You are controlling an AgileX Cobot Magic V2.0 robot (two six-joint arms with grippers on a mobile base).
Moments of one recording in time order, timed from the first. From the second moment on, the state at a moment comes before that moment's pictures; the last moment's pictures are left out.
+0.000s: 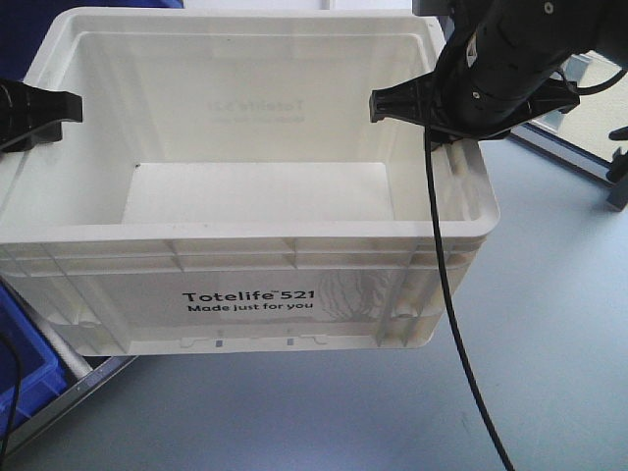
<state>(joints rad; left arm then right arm) -0.14 1.28 -1.15 -0.07 0.78 -0.14 0.50 1.61 -1.56 -0.24 1.14 0.51</state>
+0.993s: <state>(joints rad) -0.14 1.28 -1.15 -0.07 0.78 -0.14 0.50 1.61 -1.56 -0.24 1.14 0.51</state>
